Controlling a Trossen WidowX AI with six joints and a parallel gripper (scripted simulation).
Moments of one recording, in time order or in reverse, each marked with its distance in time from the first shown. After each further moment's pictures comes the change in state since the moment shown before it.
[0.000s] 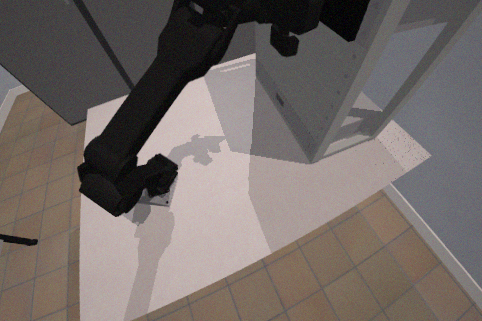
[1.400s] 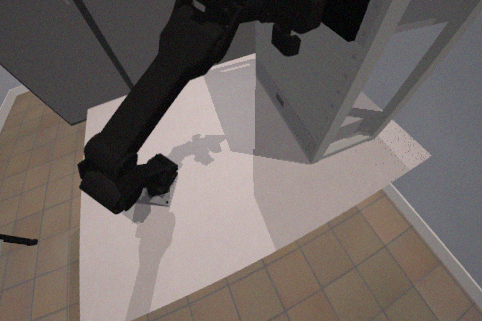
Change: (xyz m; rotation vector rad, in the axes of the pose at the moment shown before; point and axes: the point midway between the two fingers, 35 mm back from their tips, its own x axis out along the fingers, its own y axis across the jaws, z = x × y) arm 0.003 0.000 0.000 -0.003 0.002 -0.005
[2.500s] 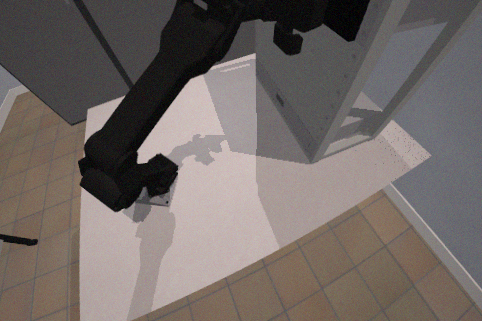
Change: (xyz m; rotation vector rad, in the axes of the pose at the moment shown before) arm 0.003 0.002 0.001 0.001 0.002 0.001
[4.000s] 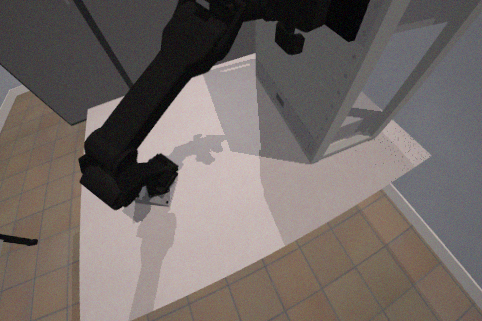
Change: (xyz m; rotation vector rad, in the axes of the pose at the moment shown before) arm 0.003 0.000 0.000 0.002 0.002 0.003
